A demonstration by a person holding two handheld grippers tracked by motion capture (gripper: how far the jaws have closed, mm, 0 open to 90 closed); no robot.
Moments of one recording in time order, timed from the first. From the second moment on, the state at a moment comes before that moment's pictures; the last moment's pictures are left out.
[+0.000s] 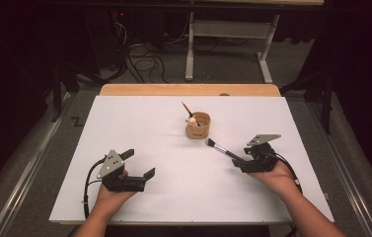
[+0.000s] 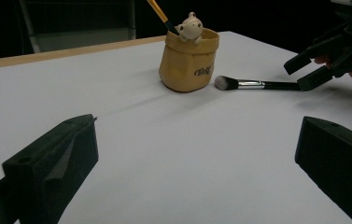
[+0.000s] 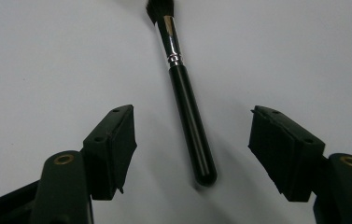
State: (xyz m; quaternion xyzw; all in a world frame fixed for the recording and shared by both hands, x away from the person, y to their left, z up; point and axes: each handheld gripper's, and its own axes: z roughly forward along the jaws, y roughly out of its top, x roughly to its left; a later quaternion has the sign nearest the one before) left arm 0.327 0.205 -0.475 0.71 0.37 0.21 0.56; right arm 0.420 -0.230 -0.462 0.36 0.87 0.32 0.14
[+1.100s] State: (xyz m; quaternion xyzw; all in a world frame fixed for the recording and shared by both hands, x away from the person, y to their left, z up) left arm 0.328 0.205 -0.475 0.71 0.37 0.21 0.56; right arm 0.443 -0.217 -0.459 0.33 0.89 0.28 0.10
